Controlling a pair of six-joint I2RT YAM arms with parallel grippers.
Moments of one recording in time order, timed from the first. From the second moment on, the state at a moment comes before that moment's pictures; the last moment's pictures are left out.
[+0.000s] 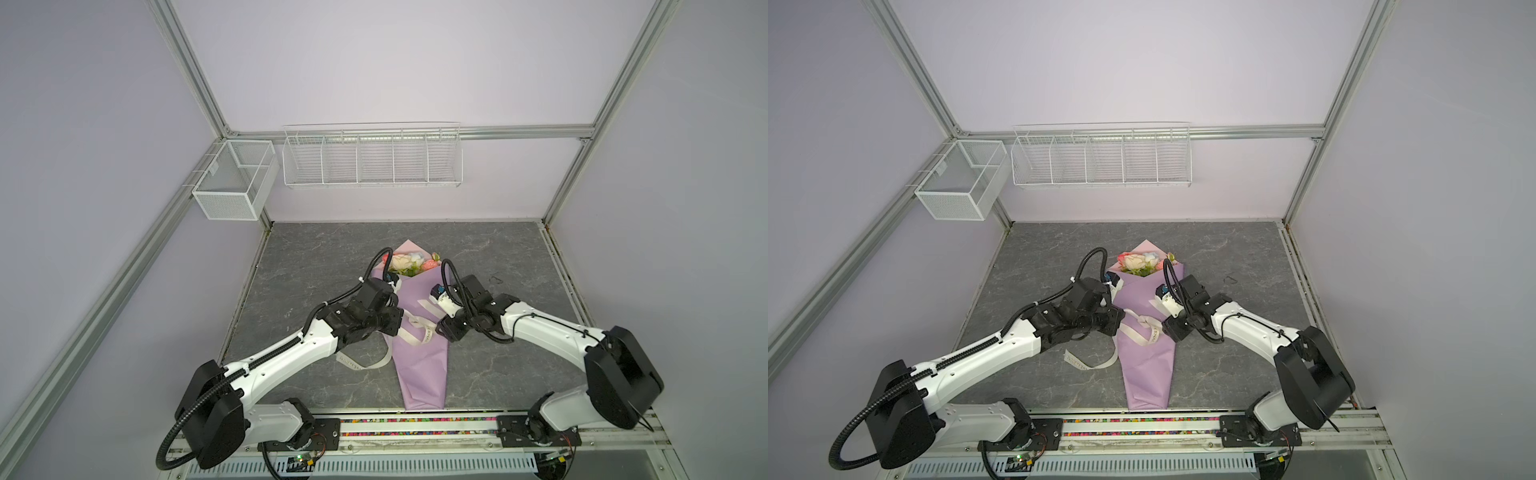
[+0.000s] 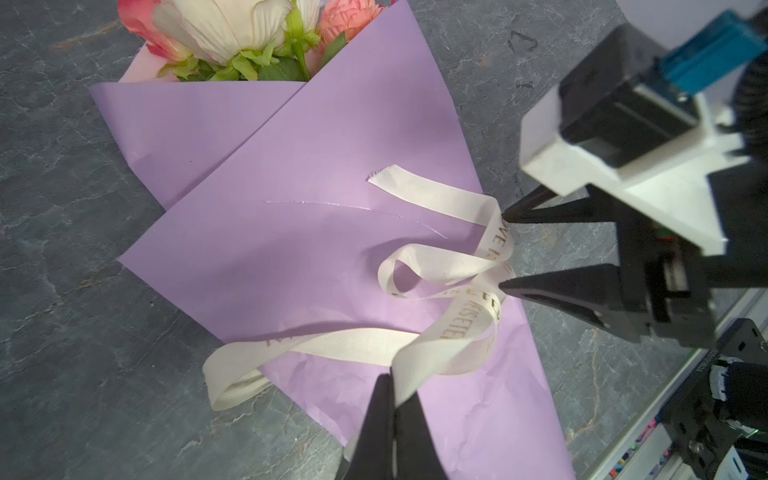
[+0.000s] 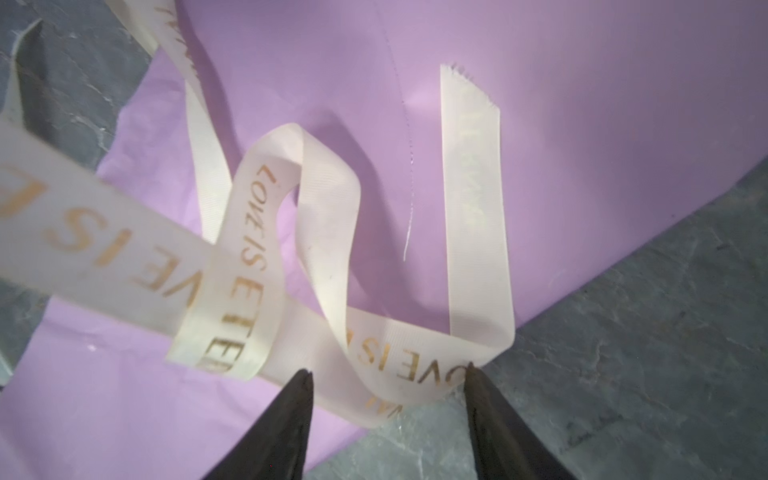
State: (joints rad) left arm -0.83 1.28 0.91 -0.44 0.02 -0.37; right arm 0.63 1.51 0.89 -0.48 -0.18 -0.11
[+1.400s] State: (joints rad) left arm -0.75 1.30 0.91 -0.44 0.00 -0.39; right arm 0.61 1.74 1.17 -0.78 -0.51 -0.09
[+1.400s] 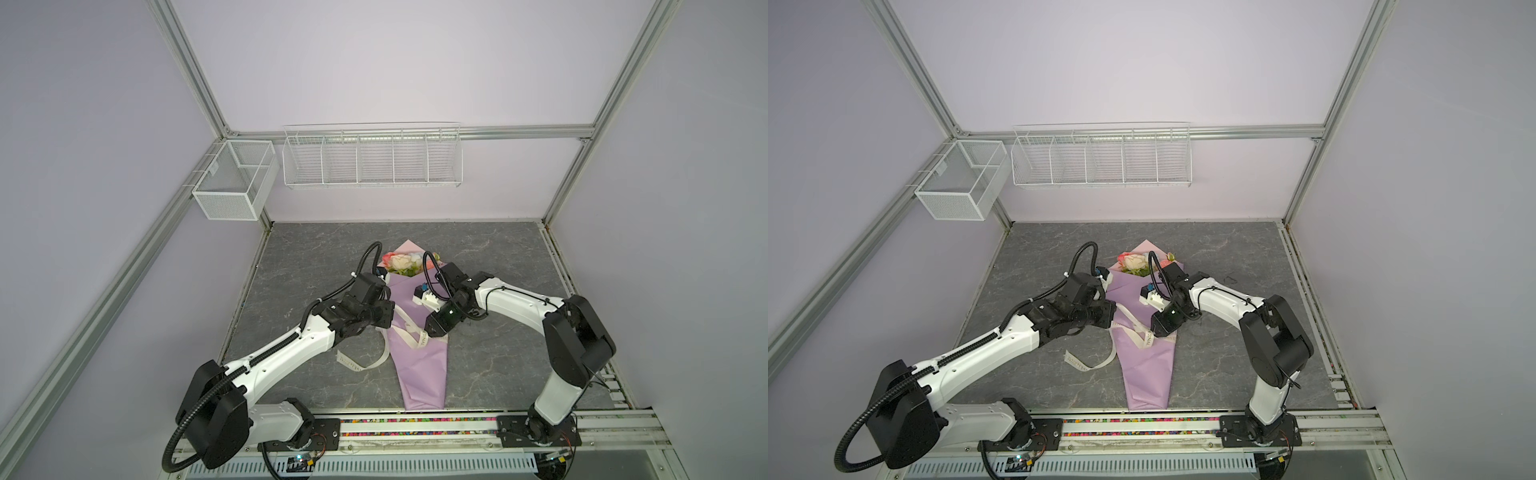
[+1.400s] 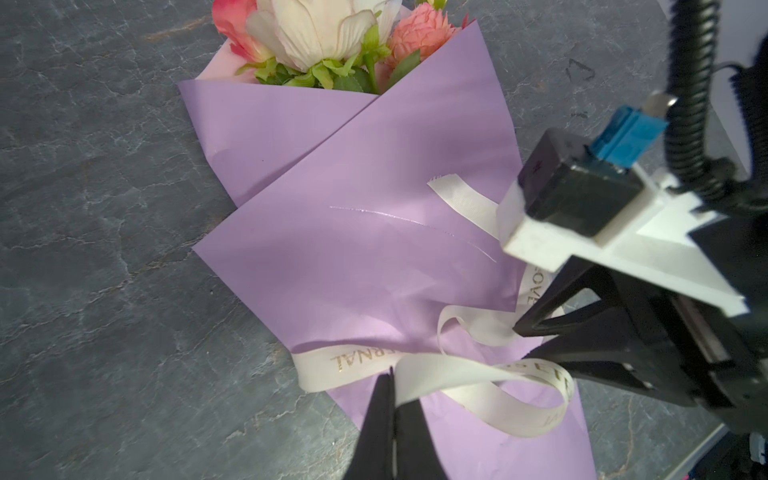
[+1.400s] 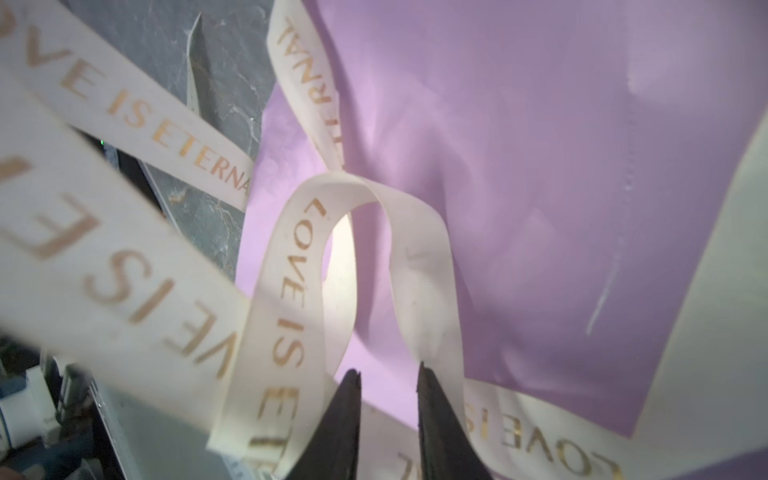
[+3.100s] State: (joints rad) left arm -0.75 1.32 0.81 -0.41 0.17 -0.41; right arm 0.73 1.58 0.93 -0.29 -0.42 0.48
